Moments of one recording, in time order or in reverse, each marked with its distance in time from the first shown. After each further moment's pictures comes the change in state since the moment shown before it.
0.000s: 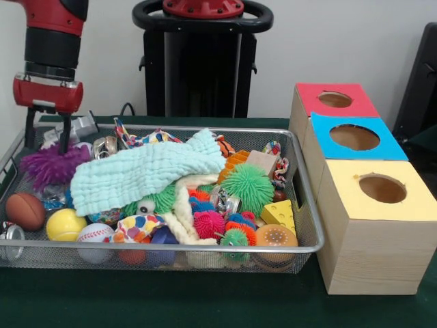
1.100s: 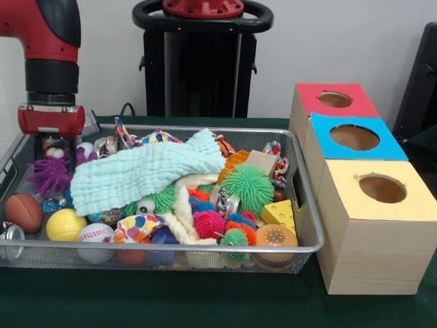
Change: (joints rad) arm -0.142 0.145 0.141 -0.039 -0.070 0.003 0.000
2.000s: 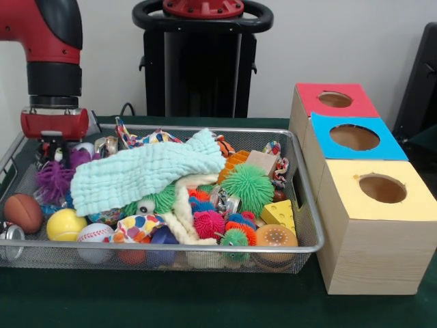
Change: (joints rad) arm -0.008 0.010 0.033 0.000 0.015 0.003 0.000
